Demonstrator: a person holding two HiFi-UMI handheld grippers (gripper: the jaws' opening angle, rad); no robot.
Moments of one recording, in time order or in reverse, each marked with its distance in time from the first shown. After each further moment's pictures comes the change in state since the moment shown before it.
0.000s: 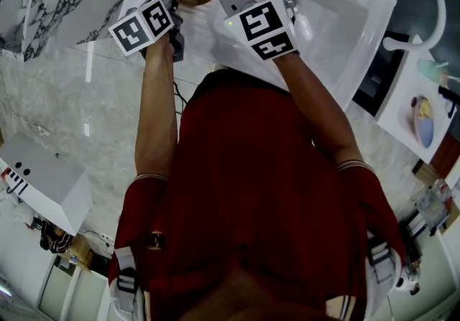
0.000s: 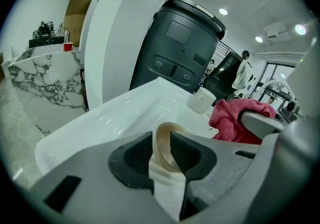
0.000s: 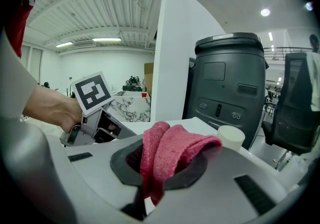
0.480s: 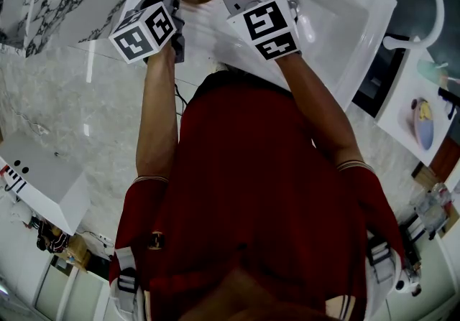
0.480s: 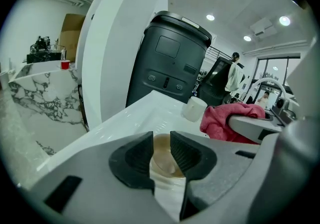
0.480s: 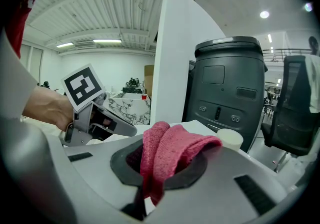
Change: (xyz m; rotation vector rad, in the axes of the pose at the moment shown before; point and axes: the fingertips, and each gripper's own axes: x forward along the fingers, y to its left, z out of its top) left arm -0.028 -0.015 0.020 0.092 -0.126 -0.008; right arm -0.007 0.003 0.008 -0.006 -0.024 -0.007
